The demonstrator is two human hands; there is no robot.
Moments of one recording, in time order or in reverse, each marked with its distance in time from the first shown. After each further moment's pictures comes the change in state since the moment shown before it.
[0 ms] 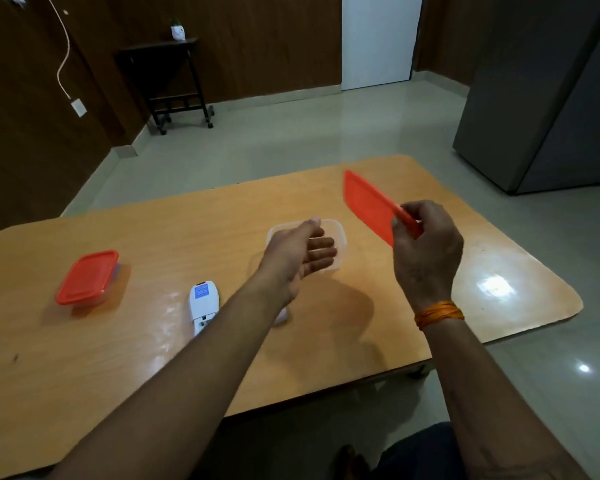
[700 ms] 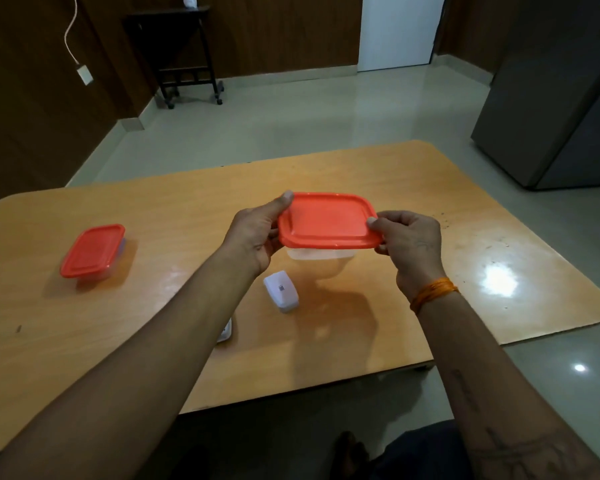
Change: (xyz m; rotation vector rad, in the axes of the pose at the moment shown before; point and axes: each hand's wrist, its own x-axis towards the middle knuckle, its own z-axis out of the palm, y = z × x) left_hand 0.031 0.013 -0.069 -0.142 0.149 0.021; right_hand -0.007 -0.012 0.048 0.462 -0.345 0.706
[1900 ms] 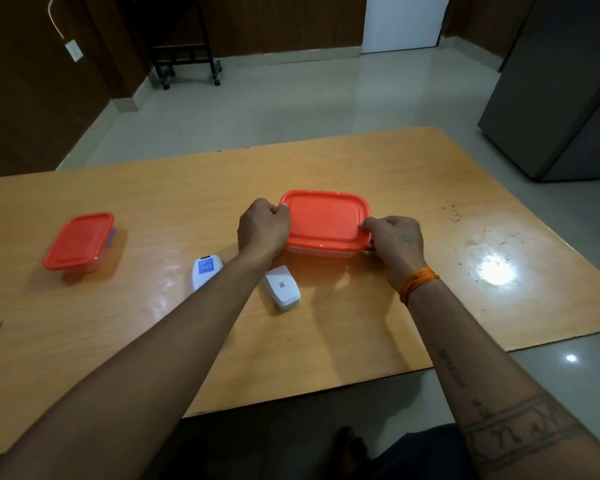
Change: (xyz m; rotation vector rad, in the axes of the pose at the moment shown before) left_hand 0.043 -0.032 -0.004 0.903 0.308 0.293; right_hand 0.027 0.028 0.027 -0.212 -0.034 0.216
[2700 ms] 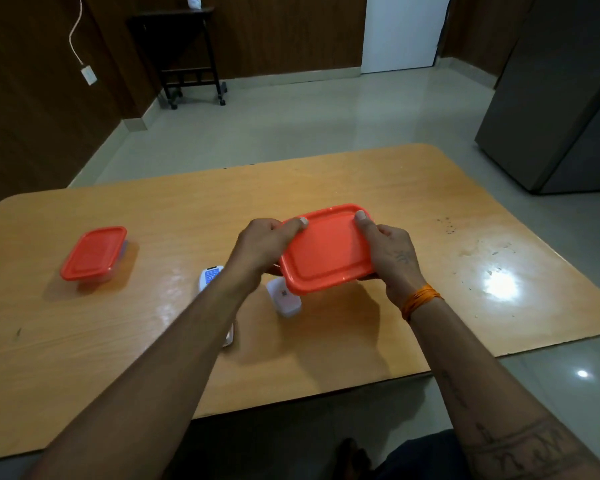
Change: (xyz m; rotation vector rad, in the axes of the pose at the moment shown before) left_hand -0.036 0.013 -0.040 -0.246 -0.335 -0.062; right_hand -0.037 -0.011 -0.009 0.014 -0.163 -0.122
